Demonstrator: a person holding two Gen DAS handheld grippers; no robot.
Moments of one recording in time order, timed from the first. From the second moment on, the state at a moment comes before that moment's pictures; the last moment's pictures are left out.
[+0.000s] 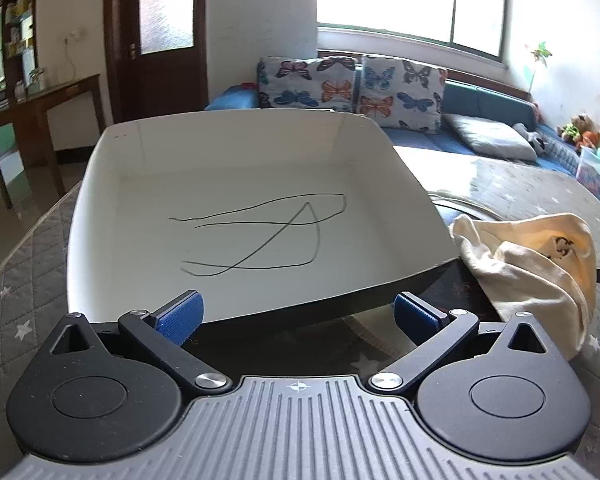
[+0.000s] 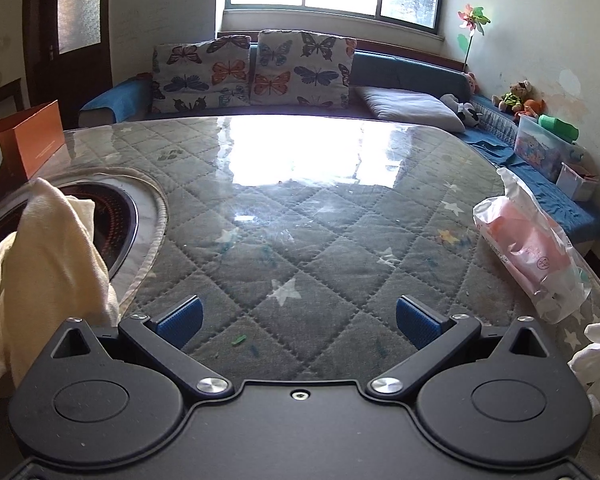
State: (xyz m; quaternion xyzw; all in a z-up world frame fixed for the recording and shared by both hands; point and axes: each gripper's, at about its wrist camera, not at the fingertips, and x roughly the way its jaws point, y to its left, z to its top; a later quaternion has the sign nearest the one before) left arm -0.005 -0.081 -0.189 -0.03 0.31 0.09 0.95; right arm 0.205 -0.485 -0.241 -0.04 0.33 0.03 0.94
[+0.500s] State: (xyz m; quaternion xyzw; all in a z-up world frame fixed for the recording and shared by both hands) left arm 0.004 -0.099 -0.196 -0.01 0.32 0.06 0.94; right arm 0.200 -0.481 -0.237 -0.04 0.33 0.04 0.94
